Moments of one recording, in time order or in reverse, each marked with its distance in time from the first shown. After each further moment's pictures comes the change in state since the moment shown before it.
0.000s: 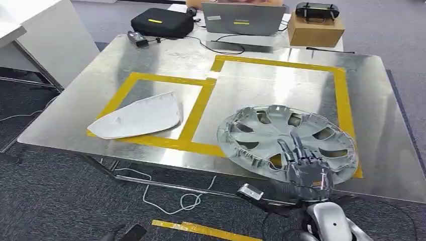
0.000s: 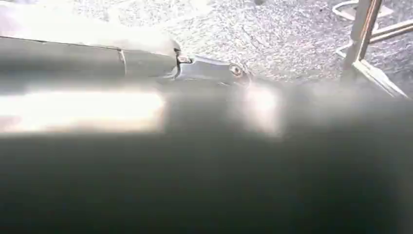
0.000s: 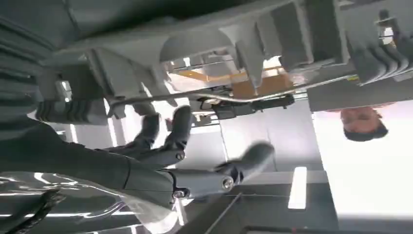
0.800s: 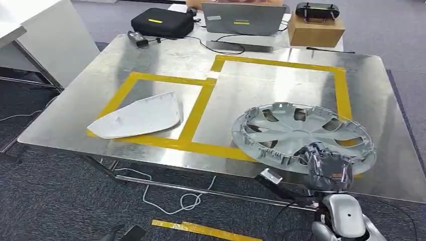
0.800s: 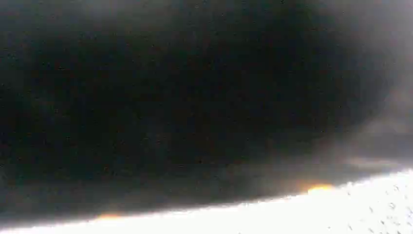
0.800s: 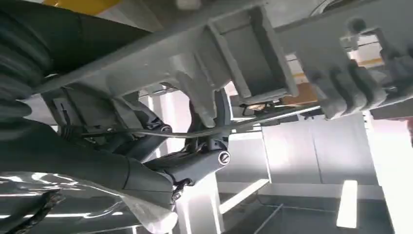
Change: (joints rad) left arm 0.010 -0.001 0.015 0.001 -0.001 0.029 -0.042; right arm 0.019 0.066 -0.187 0.001 -0.021 0.076 -0.039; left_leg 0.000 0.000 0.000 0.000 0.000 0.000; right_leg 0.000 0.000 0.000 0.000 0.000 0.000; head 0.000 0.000
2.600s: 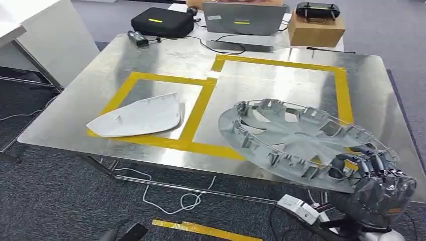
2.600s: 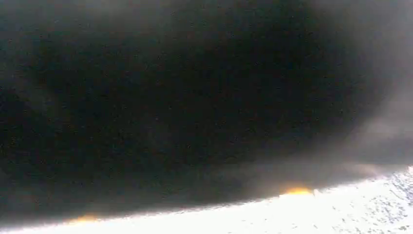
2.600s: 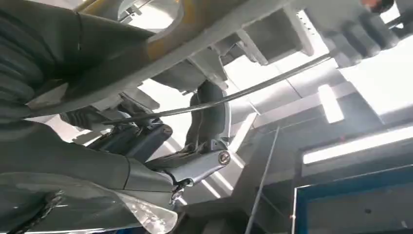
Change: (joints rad) left arm -0.020 -0.004 0.022 0.000 -0.038 -0.029 -0.086; right arm 0.212 0.088 -0.060 -0.413 0.002 -0.275 -0.130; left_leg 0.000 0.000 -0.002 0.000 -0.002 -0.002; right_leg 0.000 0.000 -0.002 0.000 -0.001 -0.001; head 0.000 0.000
